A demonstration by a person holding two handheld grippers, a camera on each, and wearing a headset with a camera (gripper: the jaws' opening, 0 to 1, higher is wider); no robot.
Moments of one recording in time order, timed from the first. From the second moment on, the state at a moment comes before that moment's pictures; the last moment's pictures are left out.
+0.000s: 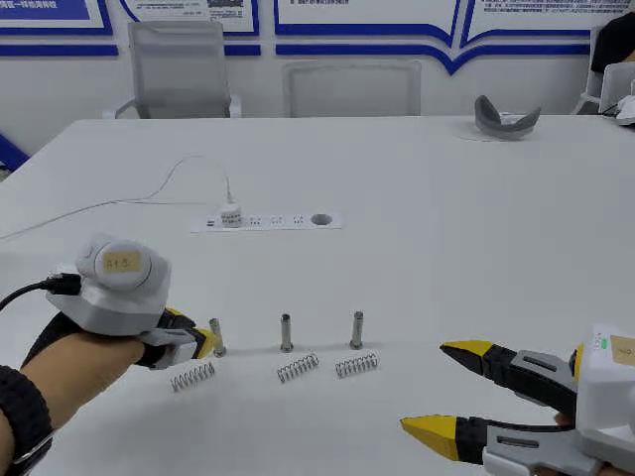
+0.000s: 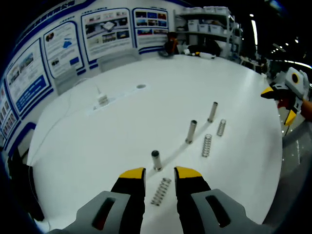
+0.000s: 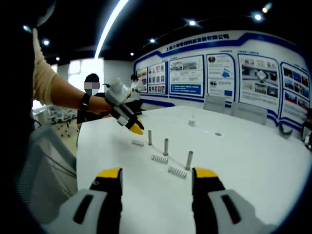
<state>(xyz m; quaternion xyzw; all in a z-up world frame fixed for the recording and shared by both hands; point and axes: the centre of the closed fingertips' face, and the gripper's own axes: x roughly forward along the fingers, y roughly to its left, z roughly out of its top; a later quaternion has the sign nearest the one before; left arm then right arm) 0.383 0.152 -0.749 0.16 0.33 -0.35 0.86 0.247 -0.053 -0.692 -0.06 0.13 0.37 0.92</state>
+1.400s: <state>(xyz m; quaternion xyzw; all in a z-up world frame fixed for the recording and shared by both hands) 0.340 0.128 -0.767 0.21 0.32 -0.43 0.82 0.255 -0.028 -0.690 -0.04 0.16 0.39 0.91</state>
